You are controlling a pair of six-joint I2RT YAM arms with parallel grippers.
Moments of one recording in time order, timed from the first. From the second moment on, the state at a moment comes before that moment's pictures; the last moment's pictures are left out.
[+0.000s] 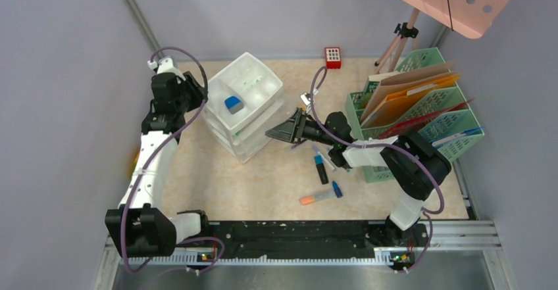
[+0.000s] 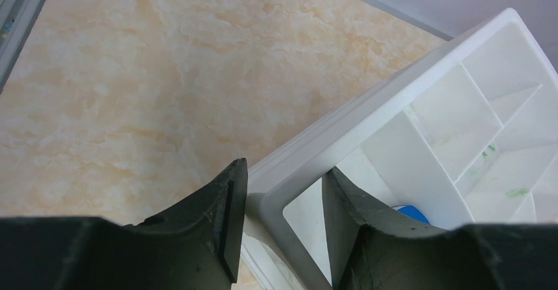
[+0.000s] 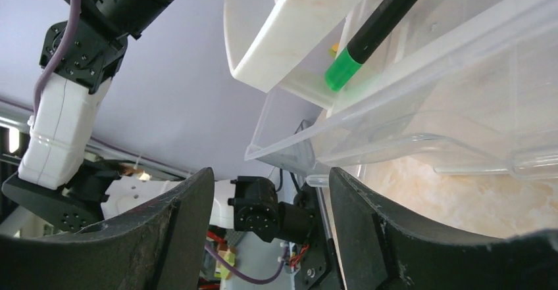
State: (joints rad) left arm 0.04 1.19 1.10 -0.32 0.04 -0.42; right arm 0.70 1.74 0.75 1.13 -0.60 1.19
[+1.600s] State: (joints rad) left arm 0.08 1.49 1.47 -0.57 0.15 -0.05; right arm 0.55 1.34 0.74 -0.36 -0.46 -0.25
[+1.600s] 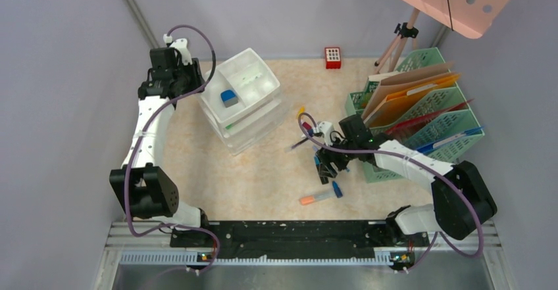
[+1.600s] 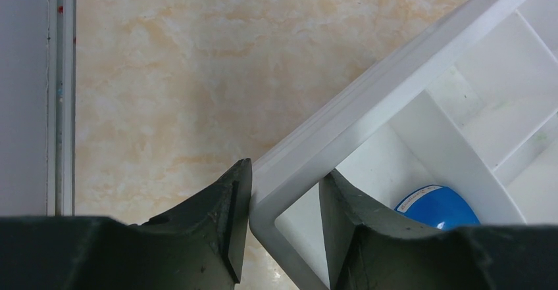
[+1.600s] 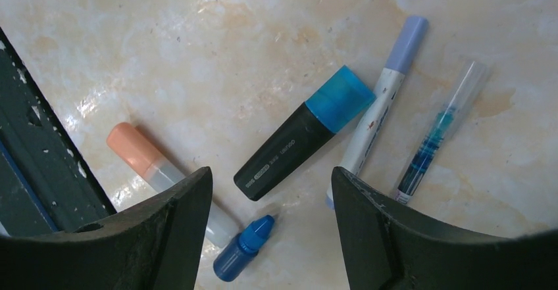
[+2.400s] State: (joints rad) left arm 0.09 1.50 1.47 -0.60 0.15 -0.05; right arm 0.60 1.51 0.78 -0.38 -0.41 -0.23
